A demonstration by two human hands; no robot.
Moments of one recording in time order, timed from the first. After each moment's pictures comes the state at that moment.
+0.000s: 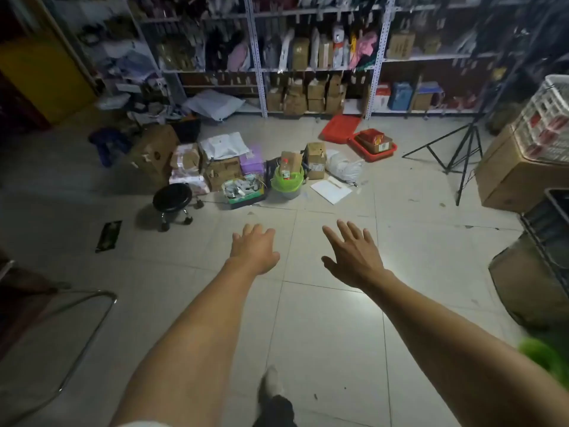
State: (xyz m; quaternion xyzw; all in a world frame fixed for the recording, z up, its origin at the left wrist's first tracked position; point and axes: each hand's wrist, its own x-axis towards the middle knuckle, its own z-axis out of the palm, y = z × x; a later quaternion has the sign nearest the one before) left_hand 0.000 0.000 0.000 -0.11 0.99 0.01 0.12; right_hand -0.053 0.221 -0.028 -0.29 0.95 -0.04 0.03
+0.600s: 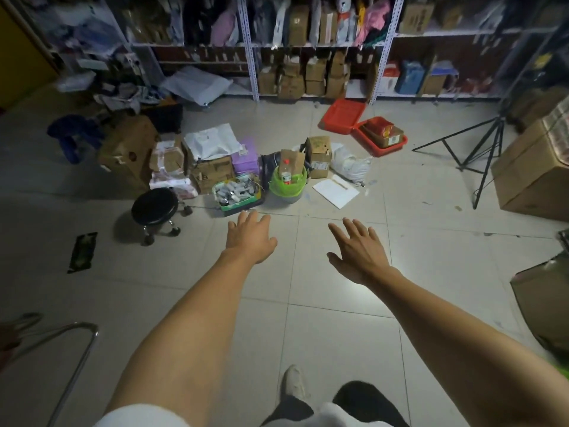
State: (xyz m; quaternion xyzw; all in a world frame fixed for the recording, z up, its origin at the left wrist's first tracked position) left_hand -0.254 -0.167 -0.037 -0.11 0.99 0.02 0.12; right_hand -0.293 0.078 -0.070 -0.25 0.96 -0.02 0.08
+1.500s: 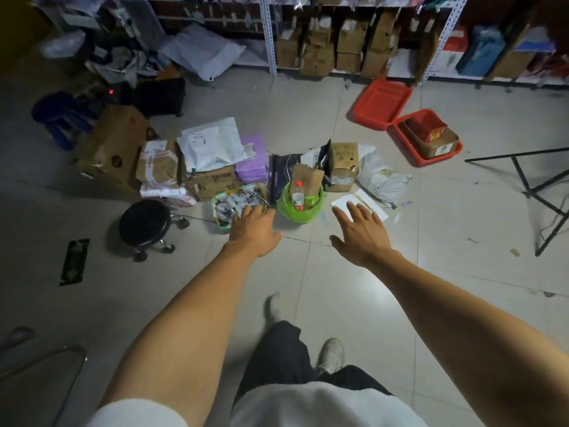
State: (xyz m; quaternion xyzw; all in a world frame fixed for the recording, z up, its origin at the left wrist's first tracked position) left_hand -0.673 -0.274 -0.091 -0.15 0.97 0.06 0.18; right_hand -0.749 -0.044 -0.116 -0.28 0.95 -0.03 0.16
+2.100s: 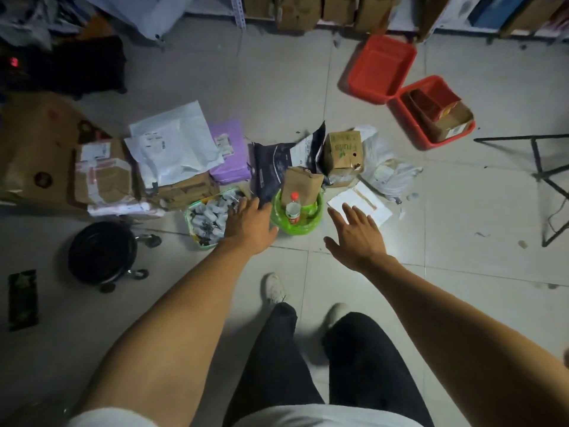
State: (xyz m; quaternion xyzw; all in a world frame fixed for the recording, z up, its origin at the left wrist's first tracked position) left_hand -0.915 -0.418 -0.216 -0.09 0.96 0.08 0.24; right_hand -0.952 -0.183 -0.229 -0.20 0.95 -0.03 0.25
